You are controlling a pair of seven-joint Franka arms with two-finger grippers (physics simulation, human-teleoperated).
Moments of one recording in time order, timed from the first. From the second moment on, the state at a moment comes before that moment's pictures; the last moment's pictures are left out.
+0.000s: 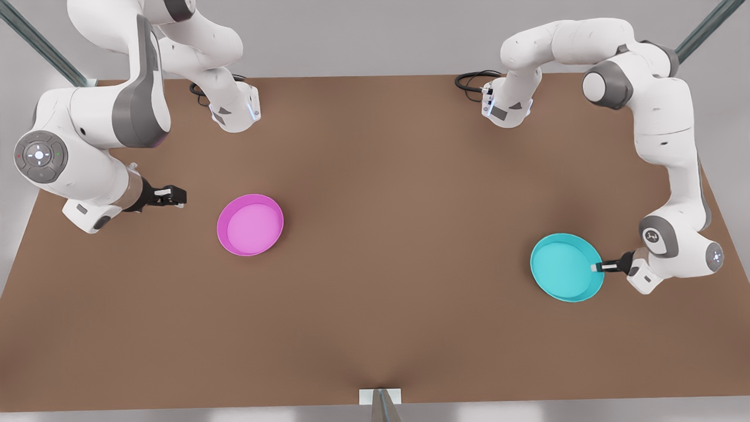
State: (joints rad) left arm 0.33 0.78 -0.01 -1.46 -0.20 2.01 0.37; right arm 0.23 0.22 -0.14 -1.36 -0.01 1.37 -0.03
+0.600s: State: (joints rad) left arm -0.53 0.58 0.10 -1.10 0.58 1.66 -0.09; right arm 0.23 0.22 -0.14 -1.36 -0.01 1.36 -0.03
